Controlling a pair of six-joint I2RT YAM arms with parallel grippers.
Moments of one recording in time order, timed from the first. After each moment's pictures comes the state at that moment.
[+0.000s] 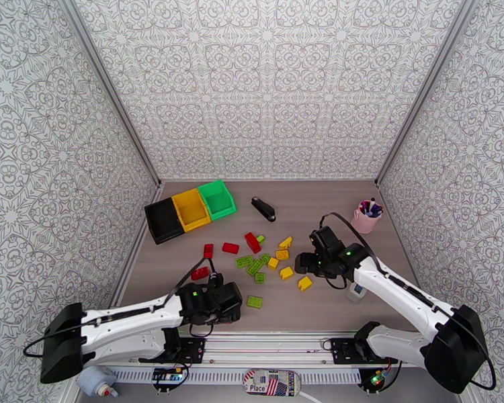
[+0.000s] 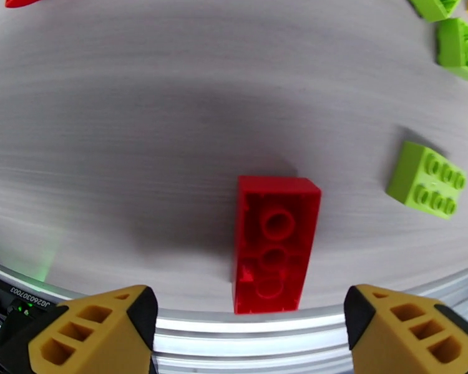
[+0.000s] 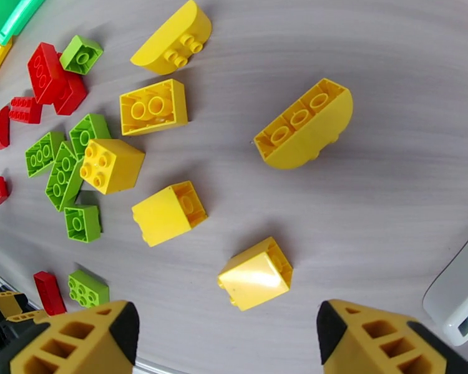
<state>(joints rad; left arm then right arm) -1.13 1.11 0.60 -0.88 -0.14 -1.24 0.59 1.21 0.88 -0.80 -0.03 0.67</state>
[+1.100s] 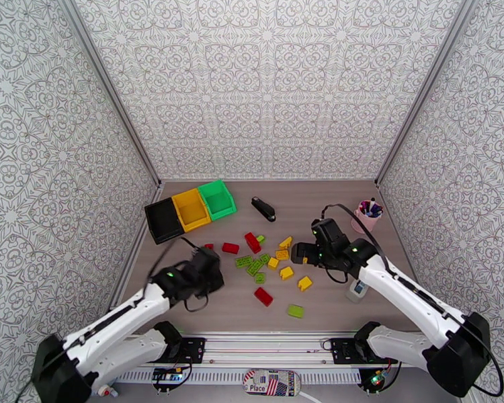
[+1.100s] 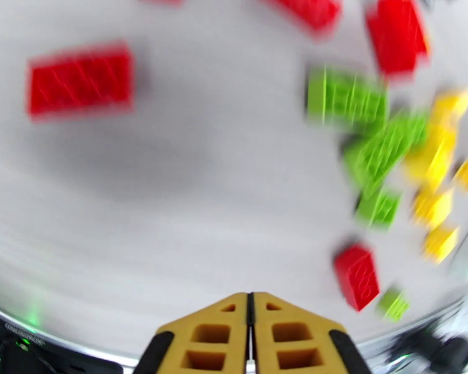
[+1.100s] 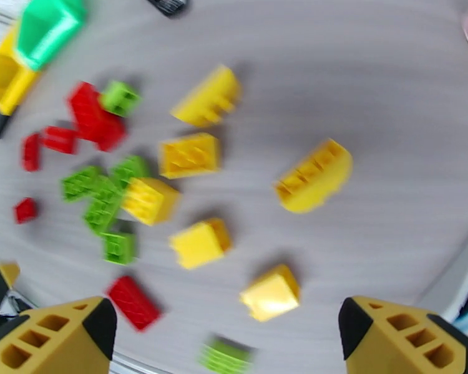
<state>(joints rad) -0.55 0.96 0.71 -0.79 -0.03 -1.00 0.59 1.17 0.99 -0.79 -0.01 0.64</state>
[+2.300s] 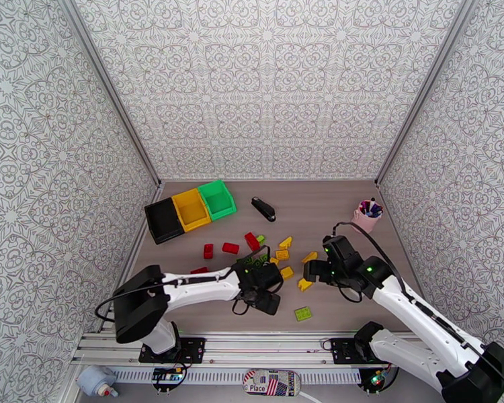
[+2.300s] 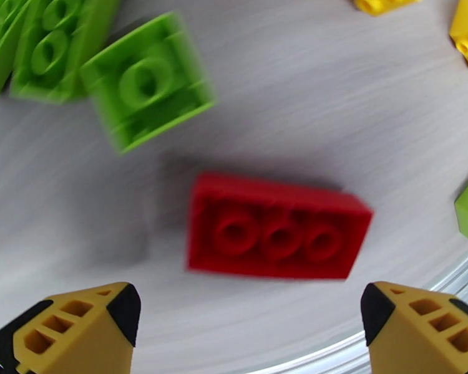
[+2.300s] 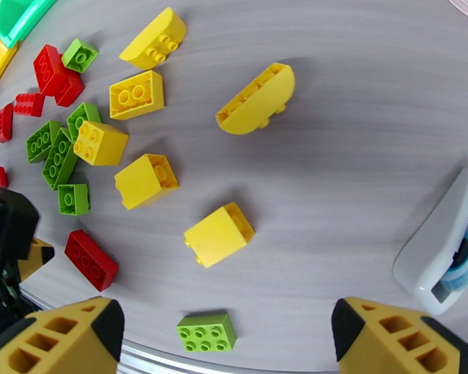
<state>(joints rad) -1.12 1.67 1.01 -0.72 -0.04 -0.69 0.57 0.98 0.82 -0.93 0.02 0.66</state>
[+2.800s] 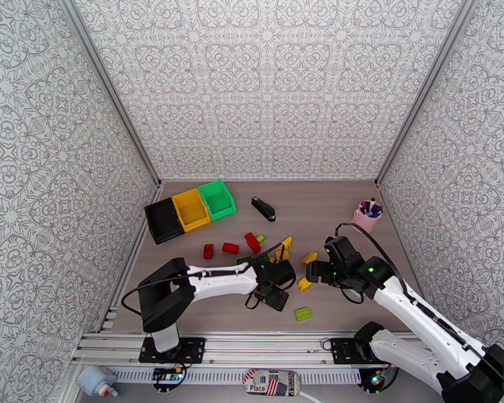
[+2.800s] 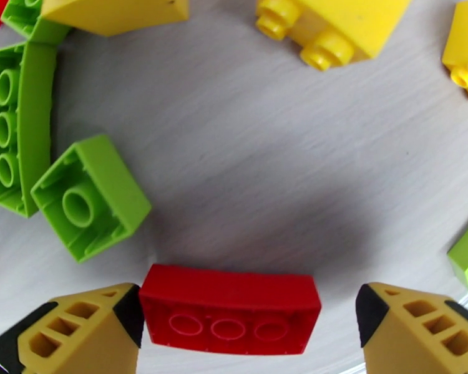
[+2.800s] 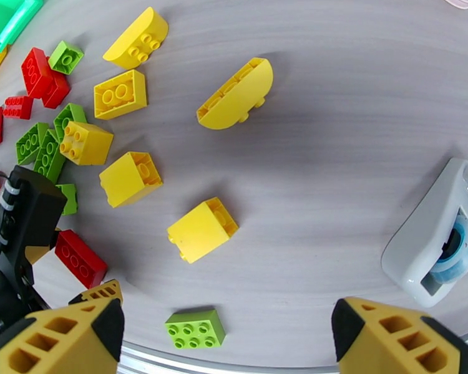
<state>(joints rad) -1.12 1.81 1.14 -0.74 -0.08 -0.62 0.56 0.97 0.82 -0.95 0.04 0.66</state>
